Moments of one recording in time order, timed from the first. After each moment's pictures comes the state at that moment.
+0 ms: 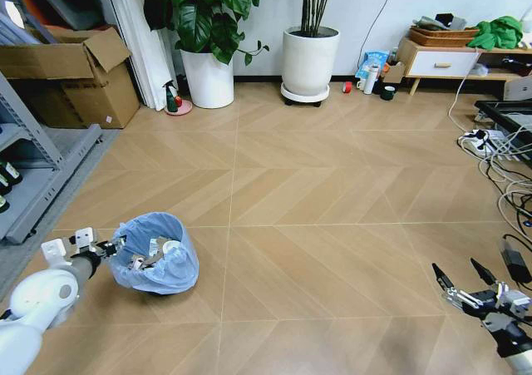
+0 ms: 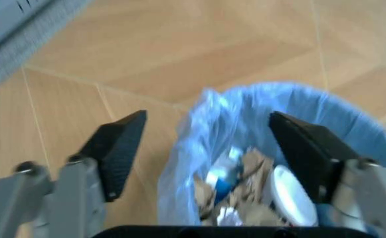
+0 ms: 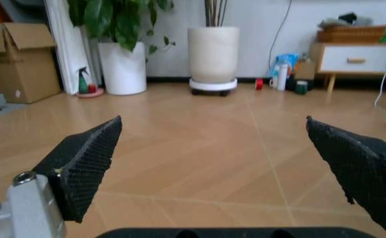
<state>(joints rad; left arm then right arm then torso) 1.35 -0.69 -0.61 -1.78 -1.13 0.33 -0.34 -1.84 1.11 0.99 1.83 0.72 0.39 -0.44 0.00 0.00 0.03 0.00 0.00</state>
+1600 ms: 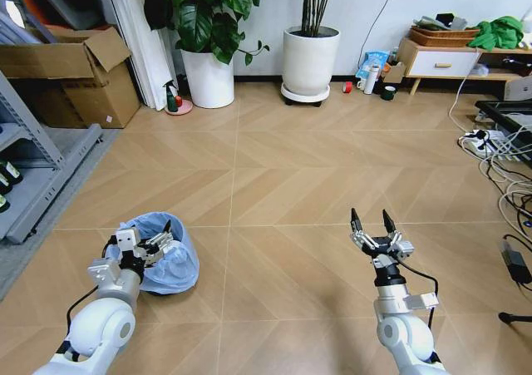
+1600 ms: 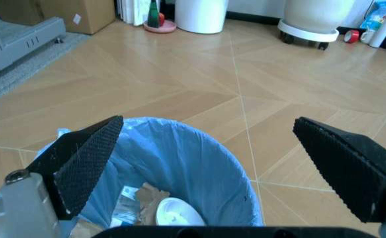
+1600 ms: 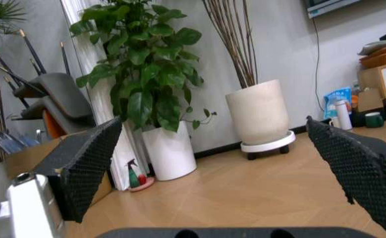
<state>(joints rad) 1.39 -0.99 -0.49 -1.94 -0.67 0.13 -0.29 -1.38 1.36 0.57 1.68 0.64 0.53 -0.35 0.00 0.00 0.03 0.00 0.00</state>
